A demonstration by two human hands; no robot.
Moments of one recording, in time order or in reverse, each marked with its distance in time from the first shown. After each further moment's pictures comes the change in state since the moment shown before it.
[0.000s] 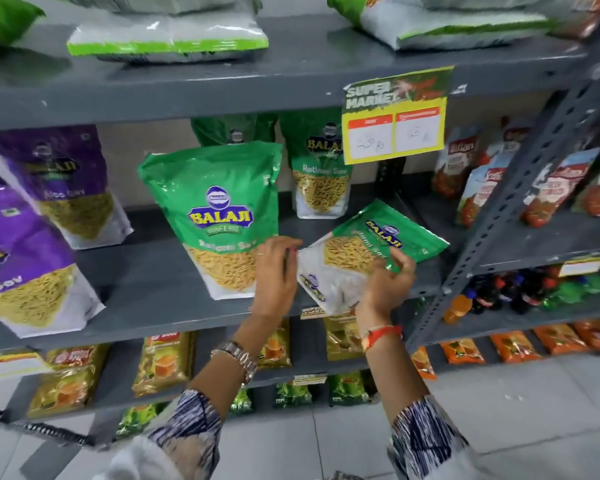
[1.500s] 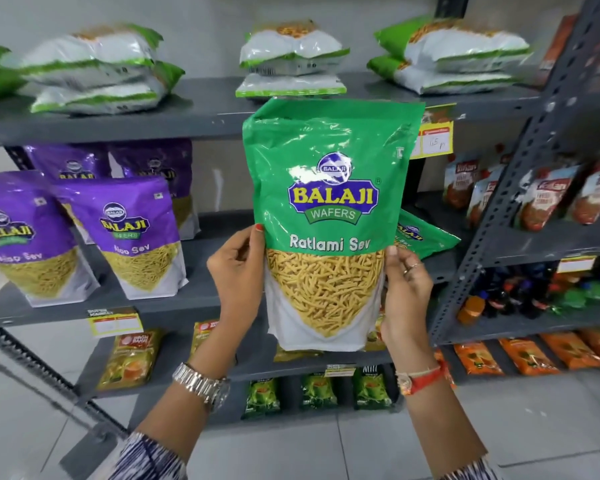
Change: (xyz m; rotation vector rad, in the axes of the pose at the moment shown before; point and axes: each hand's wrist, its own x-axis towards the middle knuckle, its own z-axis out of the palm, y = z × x) left_hand -0.062 0.080 -0.203 -0.394 0.382 -0.153; right_hand -0.162 -0.098 -0.096 0.220 -0.566 -0.040
